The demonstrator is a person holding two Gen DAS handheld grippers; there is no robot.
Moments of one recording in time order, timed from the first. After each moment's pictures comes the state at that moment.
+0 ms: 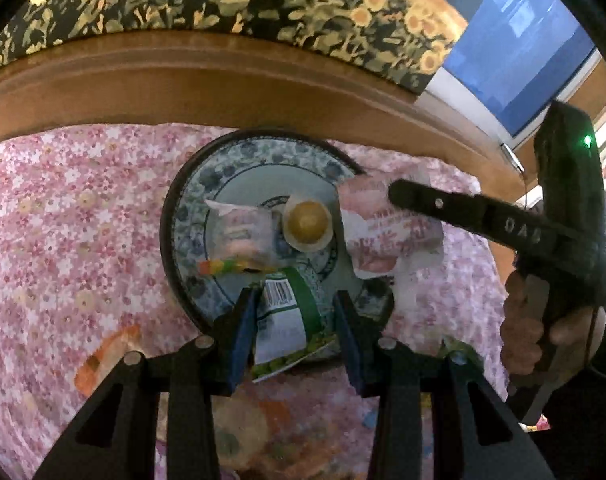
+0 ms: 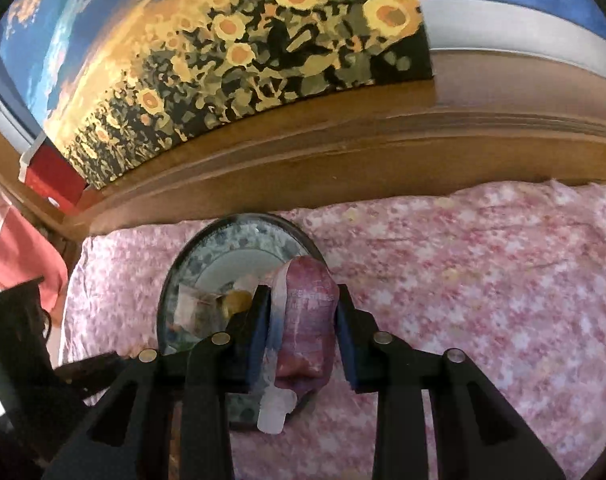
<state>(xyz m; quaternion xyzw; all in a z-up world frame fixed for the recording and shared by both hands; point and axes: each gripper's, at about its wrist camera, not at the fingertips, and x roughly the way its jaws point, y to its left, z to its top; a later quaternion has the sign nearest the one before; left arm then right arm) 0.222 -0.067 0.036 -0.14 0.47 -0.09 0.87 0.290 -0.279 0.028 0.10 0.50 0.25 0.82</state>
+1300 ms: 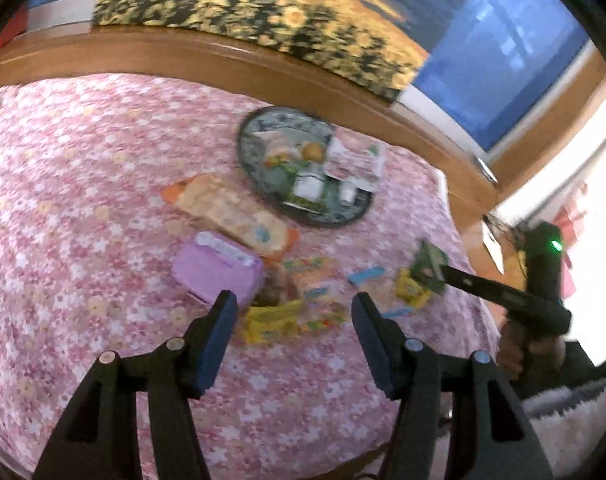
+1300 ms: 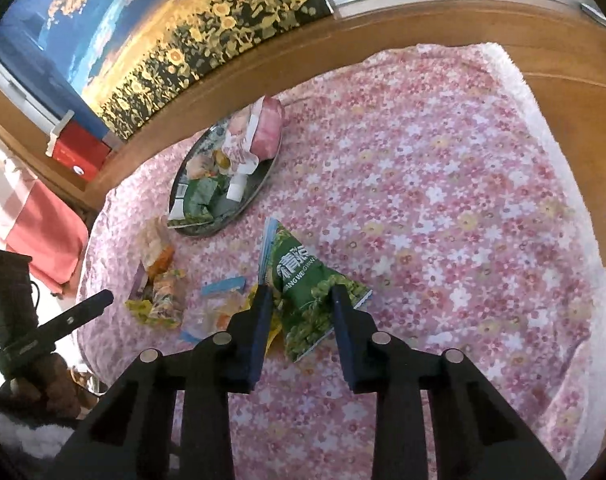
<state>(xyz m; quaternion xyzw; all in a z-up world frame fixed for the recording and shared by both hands) 0.069 -0.041 0.049 -0.20 0.43 -0.07 0.88 0.143 -0.376 0.017 0.13 0.51 0.26 0.81</state>
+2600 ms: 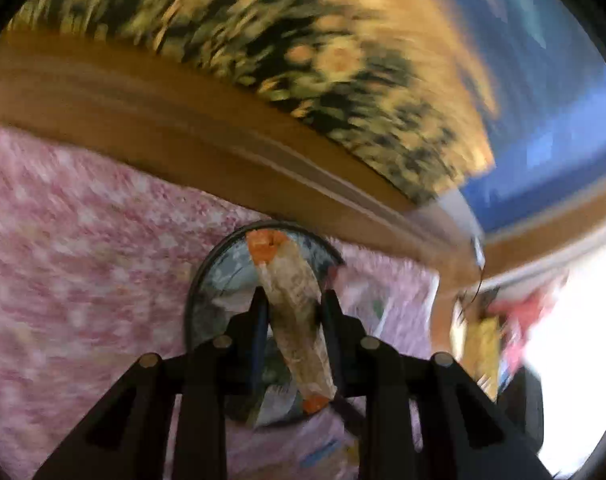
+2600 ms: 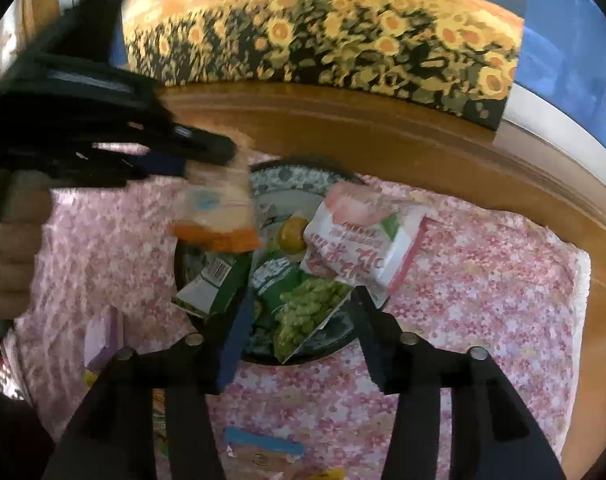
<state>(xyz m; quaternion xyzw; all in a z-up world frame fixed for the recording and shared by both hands) 0.268 0.002 0.060 -0.35 0.47 -0.11 0.81 0.198 -0.225 0.038 -0.09 0.43 0.27 0.86</state>
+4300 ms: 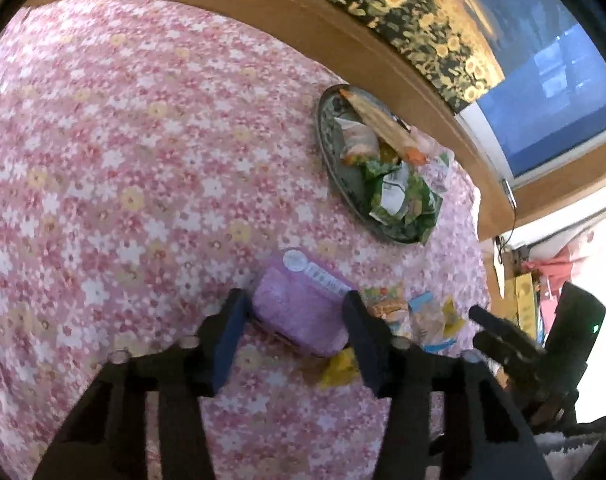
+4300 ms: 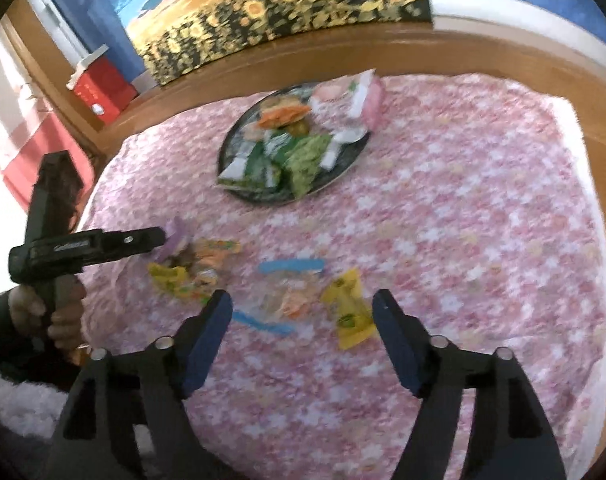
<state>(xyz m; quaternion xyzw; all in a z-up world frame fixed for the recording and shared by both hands) 0.114 0.016 0.017 -0.29 0.52 -0.07 0.80 0.115 -0.309 0.027 0.02 0.51 0.31 0.80</state>
